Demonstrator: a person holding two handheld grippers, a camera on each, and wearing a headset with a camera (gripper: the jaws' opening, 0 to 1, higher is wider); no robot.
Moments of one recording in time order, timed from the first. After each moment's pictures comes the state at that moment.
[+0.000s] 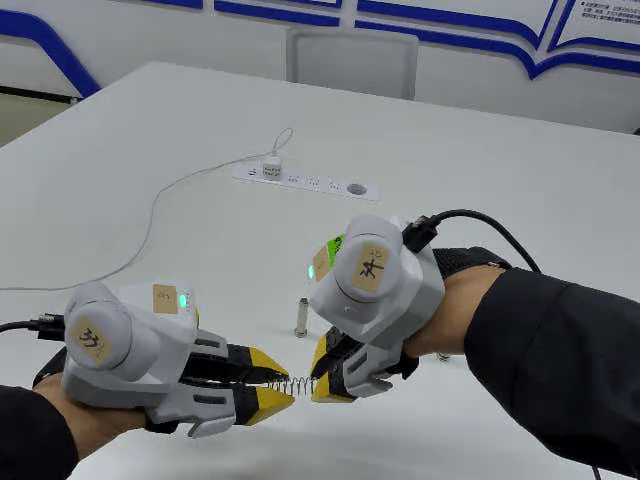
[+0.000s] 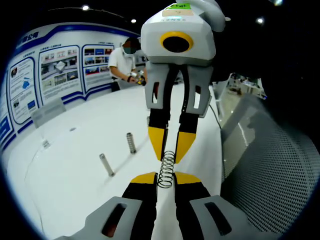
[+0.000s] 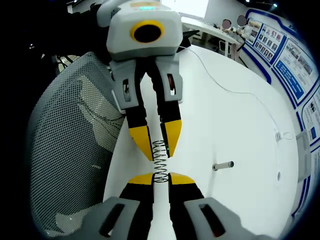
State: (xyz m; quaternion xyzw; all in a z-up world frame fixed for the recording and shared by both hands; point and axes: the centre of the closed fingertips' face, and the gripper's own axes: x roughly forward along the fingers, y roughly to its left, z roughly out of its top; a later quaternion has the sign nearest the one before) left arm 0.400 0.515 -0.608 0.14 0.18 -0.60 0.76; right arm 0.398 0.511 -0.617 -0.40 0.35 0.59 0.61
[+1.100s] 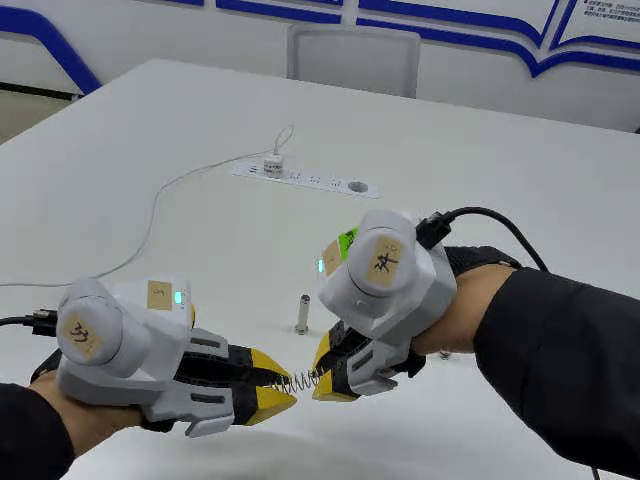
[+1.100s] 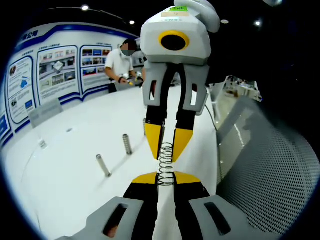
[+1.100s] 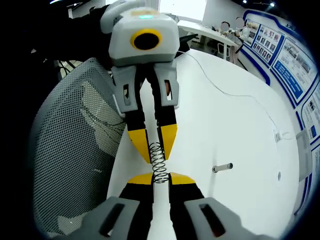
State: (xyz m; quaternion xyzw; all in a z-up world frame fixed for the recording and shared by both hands) left arm 0.393 0.514 -0.605 0.13 0.17 -0.62 0.76; right arm 0.395 0.515 -0.606 -0.38 0.34 0.59 0.62
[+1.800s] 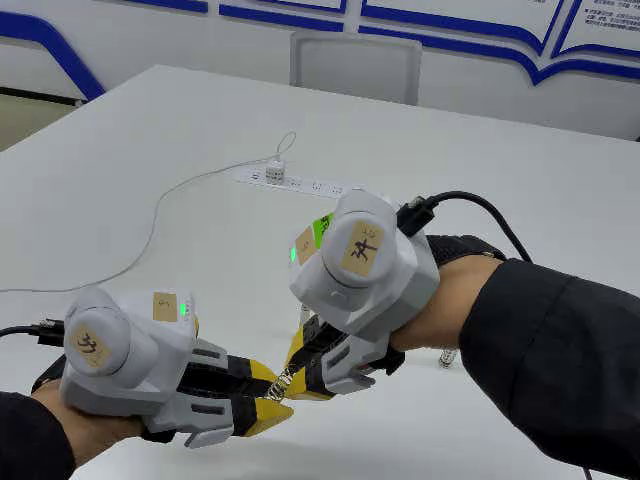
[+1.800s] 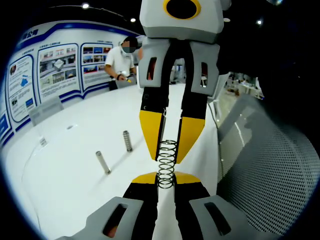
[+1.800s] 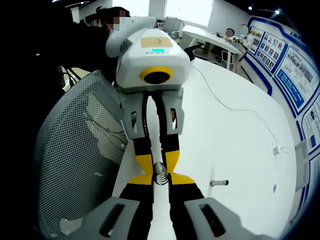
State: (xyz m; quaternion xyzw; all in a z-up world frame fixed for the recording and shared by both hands) left arm 0.393 0.516 -0.610 0.14 0.18 -0.61 0.76; right arm 0.389 0.541 -0.588 -0.39 0.31 0.61 0.61
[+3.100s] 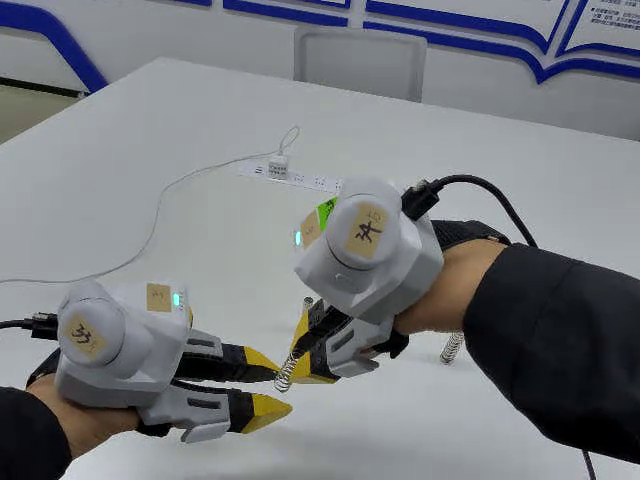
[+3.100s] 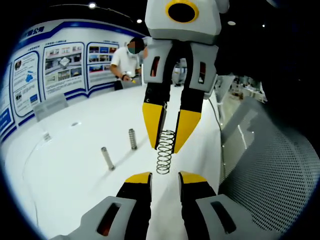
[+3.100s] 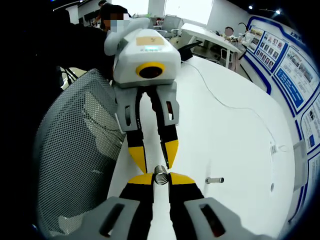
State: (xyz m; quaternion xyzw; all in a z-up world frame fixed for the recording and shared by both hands) left arm 0.398 0.525 -0.610 0.12 0.18 -0.60 0.77; right arm 0.399 0.534 -0.587 -0.40 0.32 0.60 0.61
